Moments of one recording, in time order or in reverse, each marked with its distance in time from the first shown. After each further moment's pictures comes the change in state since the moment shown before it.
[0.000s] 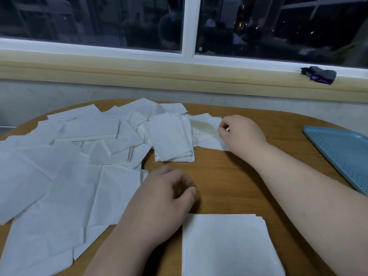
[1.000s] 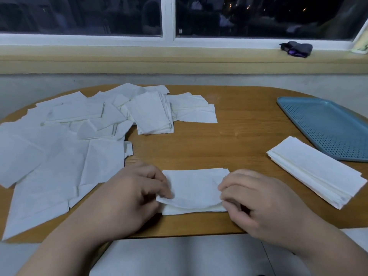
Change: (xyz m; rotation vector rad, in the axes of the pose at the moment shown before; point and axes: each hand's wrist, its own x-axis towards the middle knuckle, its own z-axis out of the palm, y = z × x) left_hand -0.063 -0.006 -0.017 0.233 -0.256 0.385; right_hand -0.248 0.020 -0.055 0.150 -0.081 -0.513
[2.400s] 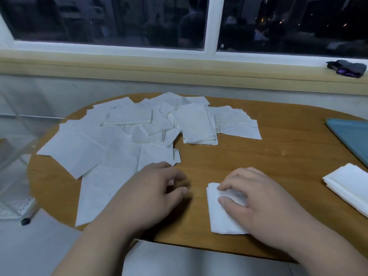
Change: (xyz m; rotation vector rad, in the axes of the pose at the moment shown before) left_hand -0.019 -0.026 -0.035 0.035 0.096 -0.364; right_hand 0.085 -0.056 0.022 0.167 -0.123 0.246
